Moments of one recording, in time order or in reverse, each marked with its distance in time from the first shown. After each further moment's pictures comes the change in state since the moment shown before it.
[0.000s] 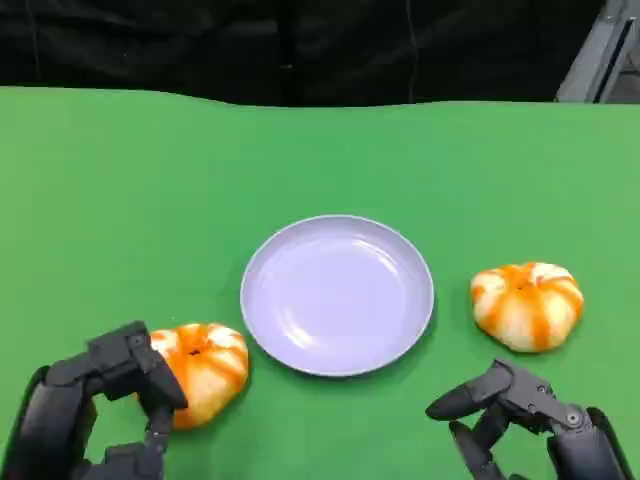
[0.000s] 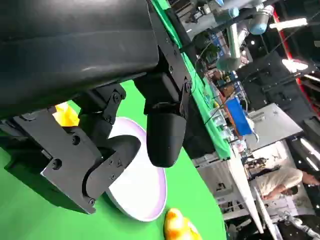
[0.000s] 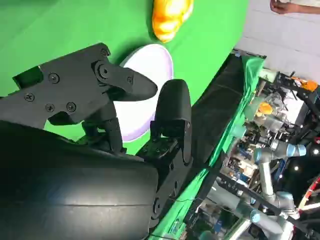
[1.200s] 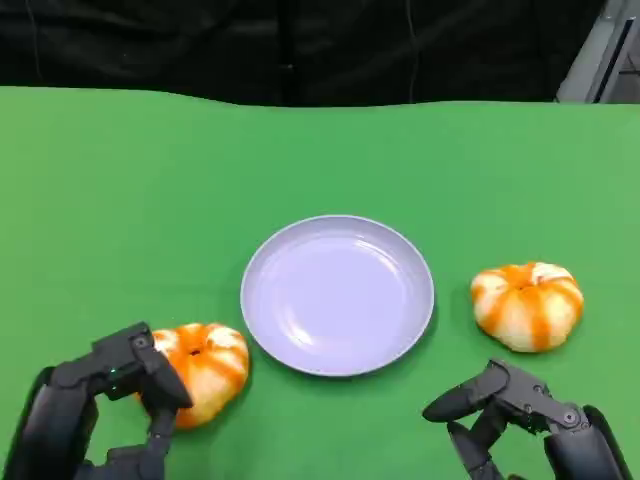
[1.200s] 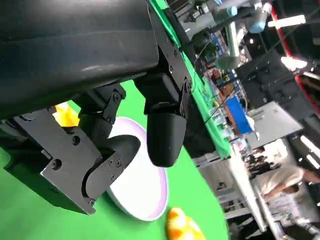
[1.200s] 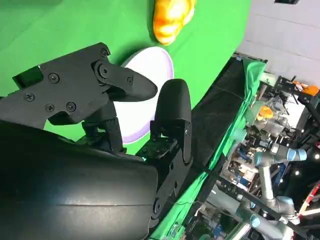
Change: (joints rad) left arm -0.005 0.011 0.002 0.019 0.054 -0.017 0.001; right arm 0.005 -0.002 0.004 -0.023 -0.007 0.020 0.017
